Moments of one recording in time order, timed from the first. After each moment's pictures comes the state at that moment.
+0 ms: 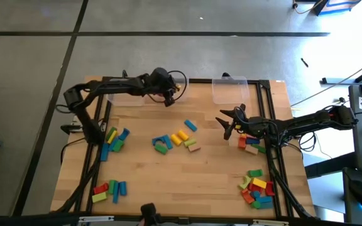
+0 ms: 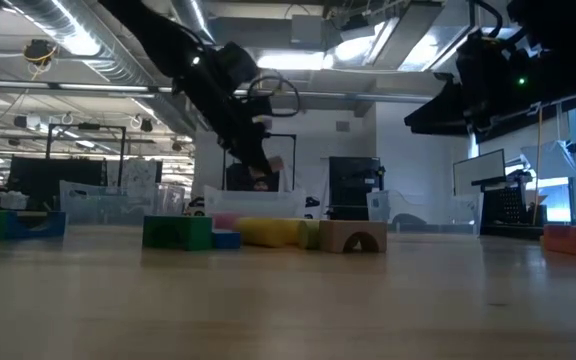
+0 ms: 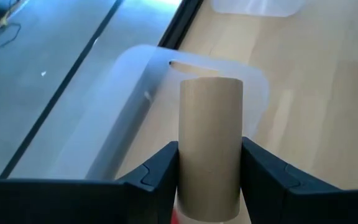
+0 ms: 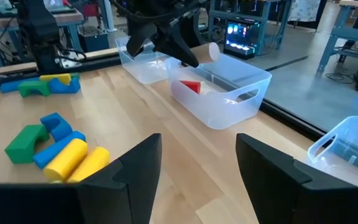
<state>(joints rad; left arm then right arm) 0.55 1.71 1.10 -0.13 -0.09 0.25 0.05 0.93 0.24 0.48 0.56 0.16</state>
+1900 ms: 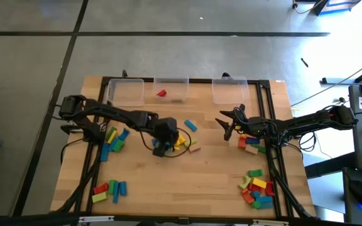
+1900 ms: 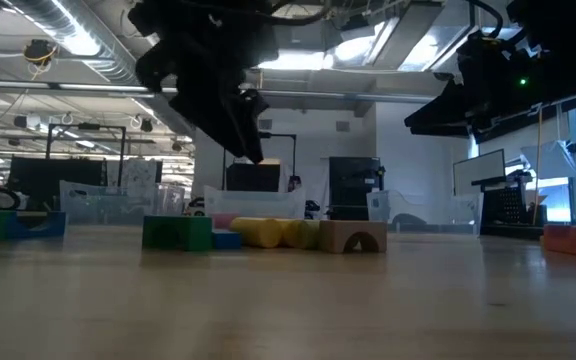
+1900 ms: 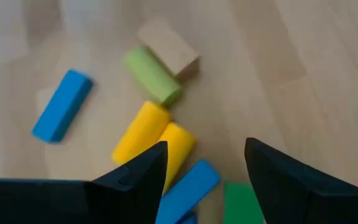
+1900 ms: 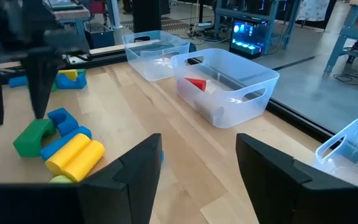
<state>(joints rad) -0.04 1.66 1.10 -0.45 0.05 0.28 0.05 0.93 0.24 0.47 0.53 0.15</state>
